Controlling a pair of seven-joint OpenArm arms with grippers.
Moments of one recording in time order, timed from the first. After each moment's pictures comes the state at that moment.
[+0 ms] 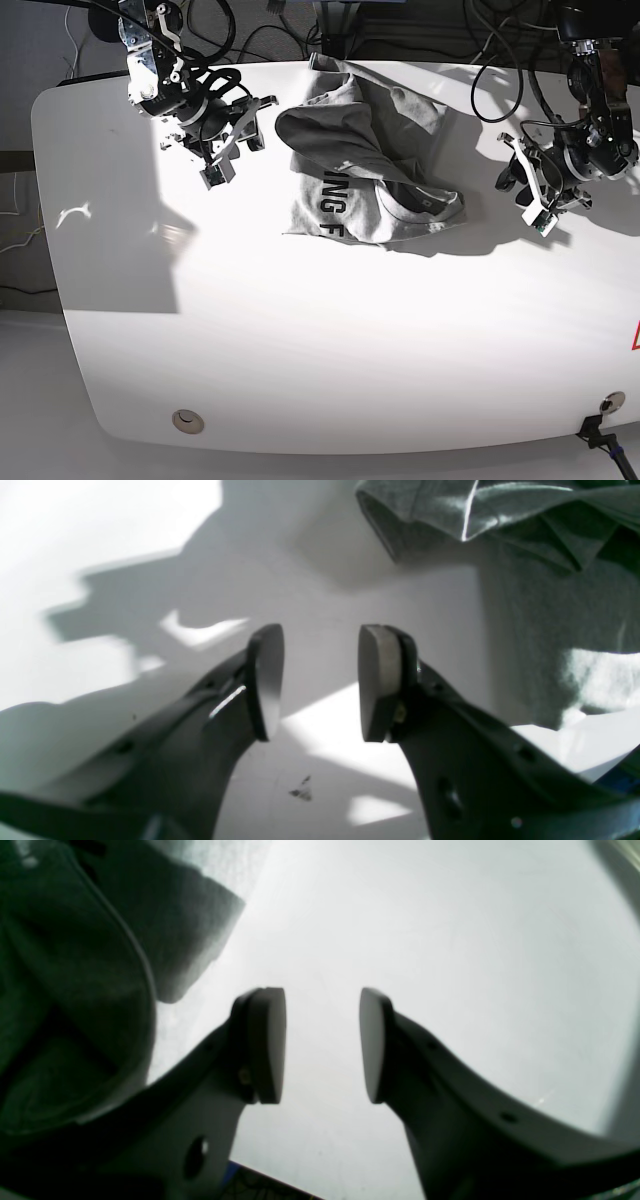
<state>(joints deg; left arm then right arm) 8.5 -25.1 -15.7 99.0 -29.5 -41.8 59.7 -19.5 17.5 -6.2 112.3 23.4 6.6 -54.4</state>
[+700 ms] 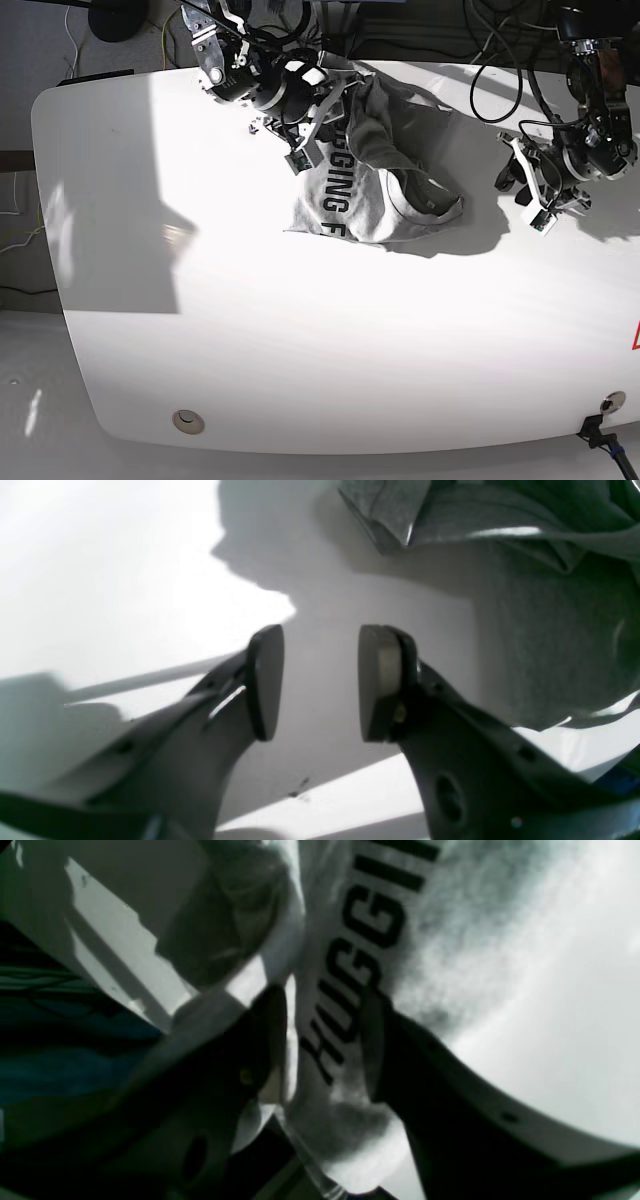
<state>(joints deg) 8.5 -25.1 -15.6 98.9 -29.3 -41.8 59.6 -19.4 4.0 -19.6 112.6 23.2 6.3 -55.0</state>
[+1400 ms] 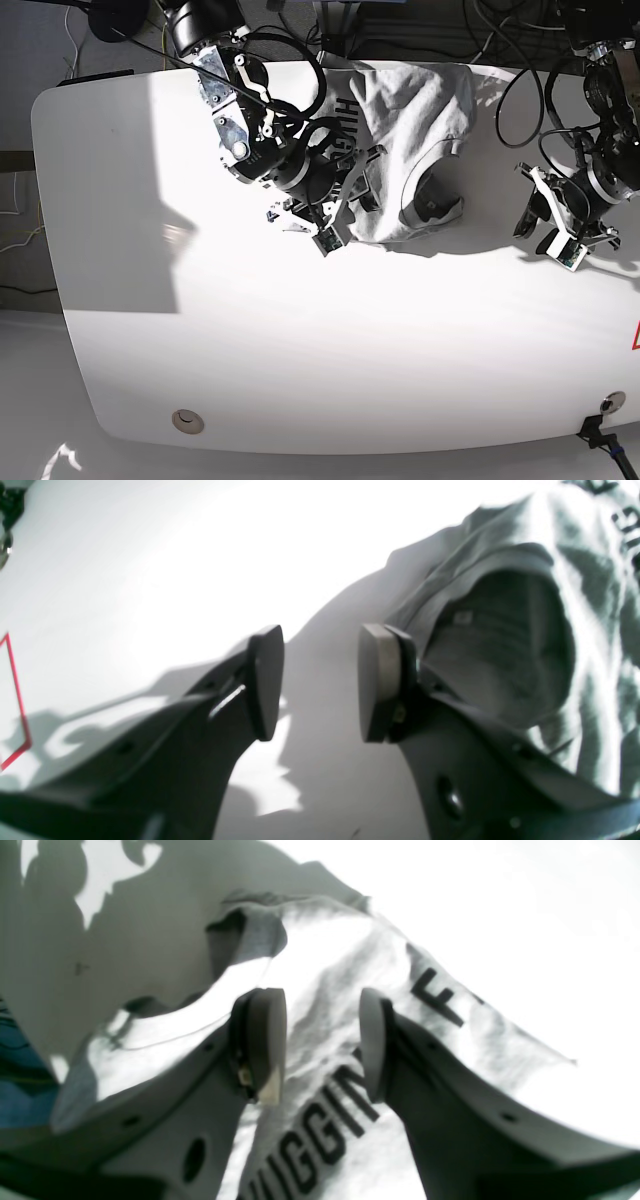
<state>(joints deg) 5.2 -26.3 -20.6 110.0 -33.5 -41.6 59.6 0.2 2.9 -23.6 104.2 20.4 6.7 -54.9</state>
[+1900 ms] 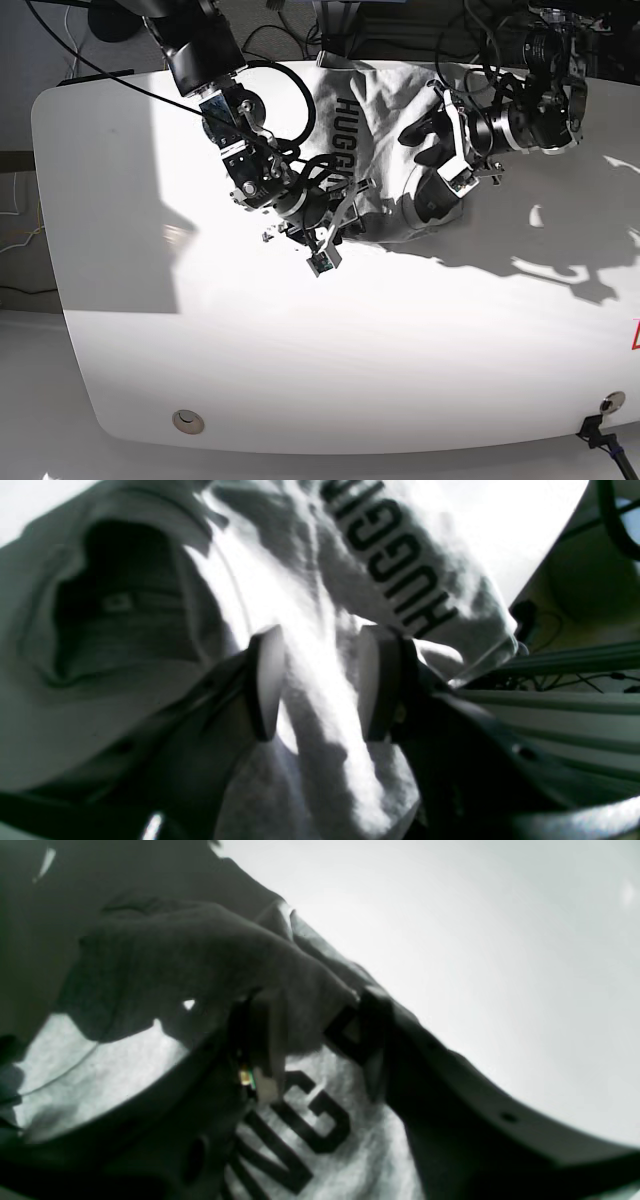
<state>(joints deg) 14.5 -22.0 -0.7 107.5 -42.7 -42.1 59.6 7.8 4.1 -23.8 85.0 20.3 8.3 -42.6</state>
